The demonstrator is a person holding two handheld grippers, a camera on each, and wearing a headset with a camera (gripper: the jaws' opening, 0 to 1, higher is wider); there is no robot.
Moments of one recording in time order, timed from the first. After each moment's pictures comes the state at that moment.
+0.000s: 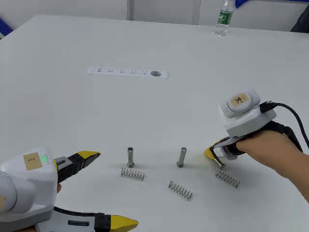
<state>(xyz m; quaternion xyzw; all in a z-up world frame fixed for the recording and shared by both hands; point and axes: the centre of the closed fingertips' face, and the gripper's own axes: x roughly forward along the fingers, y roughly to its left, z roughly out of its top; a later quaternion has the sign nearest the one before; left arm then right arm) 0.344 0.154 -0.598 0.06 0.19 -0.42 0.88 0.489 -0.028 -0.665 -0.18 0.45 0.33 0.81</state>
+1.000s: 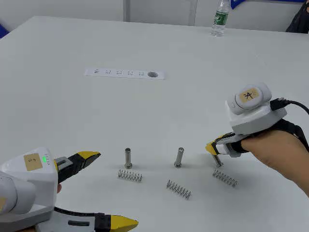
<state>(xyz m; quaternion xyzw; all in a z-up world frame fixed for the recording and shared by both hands) 0.344 0.149 -0.596 0.07 0.19 -0.42 0.88 0.471 -0.029 -0.628 -0.17 0.41 0.33 0.83</state>
